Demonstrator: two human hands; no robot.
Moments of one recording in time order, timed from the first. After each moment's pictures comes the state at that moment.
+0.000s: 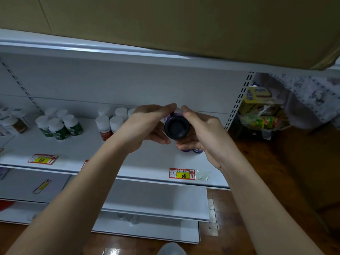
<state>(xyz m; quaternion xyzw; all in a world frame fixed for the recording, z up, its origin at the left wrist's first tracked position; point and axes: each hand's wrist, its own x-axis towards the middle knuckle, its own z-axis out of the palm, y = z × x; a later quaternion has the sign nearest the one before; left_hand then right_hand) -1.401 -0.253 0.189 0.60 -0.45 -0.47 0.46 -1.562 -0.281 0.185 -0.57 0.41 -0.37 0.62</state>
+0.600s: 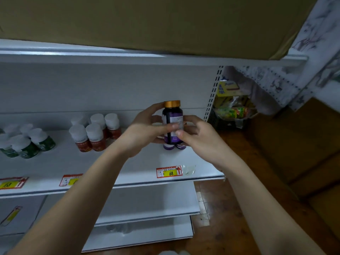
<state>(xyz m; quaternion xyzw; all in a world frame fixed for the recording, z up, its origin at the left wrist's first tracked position) -1.417 -0.276 0.158 0.52 -0.55 -0.49 0.44 -1.599 -0.284 0.150 -0.68 0.45 -0.33 0.48</state>
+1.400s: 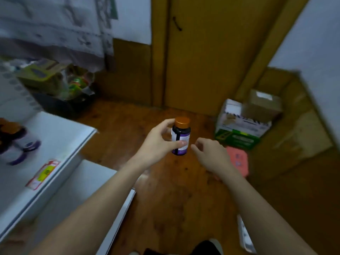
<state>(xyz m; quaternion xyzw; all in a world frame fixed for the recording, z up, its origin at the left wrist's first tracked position) -1.642 -0.090 0.069 0.14 -0.80 -0.58 0.09 -1.738 0.070 0.049 -0.27 0.94 -0.16 0.10</state>
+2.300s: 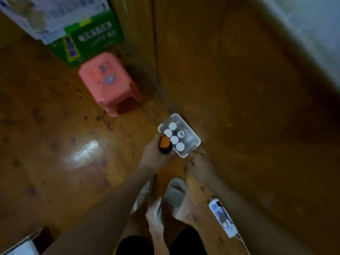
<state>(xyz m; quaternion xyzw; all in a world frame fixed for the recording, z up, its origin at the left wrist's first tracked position) -1.892 0.416 -0.397 0.00 -0.82 -0.44 -0.37 -1.807 0.579 -0.438 0.21 0.89 -0.26 0.31</state>
